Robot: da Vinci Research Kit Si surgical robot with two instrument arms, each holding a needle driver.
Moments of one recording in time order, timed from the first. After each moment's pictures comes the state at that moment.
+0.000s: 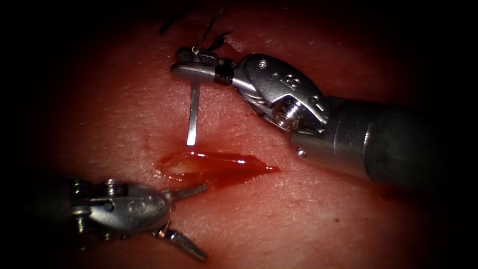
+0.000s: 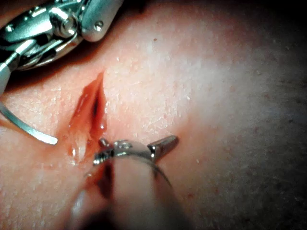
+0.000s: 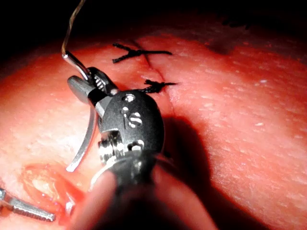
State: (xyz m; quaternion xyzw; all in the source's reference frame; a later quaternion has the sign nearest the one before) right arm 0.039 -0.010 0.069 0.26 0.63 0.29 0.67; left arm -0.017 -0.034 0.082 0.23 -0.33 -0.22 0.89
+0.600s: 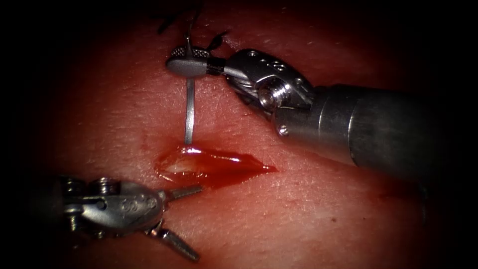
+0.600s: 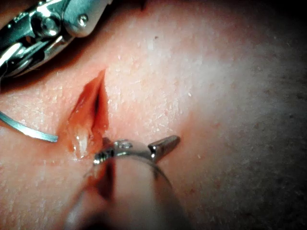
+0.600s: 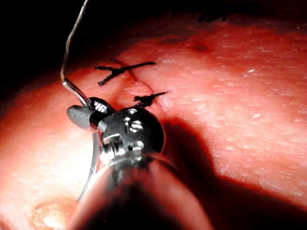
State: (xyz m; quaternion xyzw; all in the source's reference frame) right arm 0.040 -0.008 0.070 0.34 0.59 0.39 0.62; left arm -0.016 -0.034 0.082 0.24 -0.33 -0.22 0.89
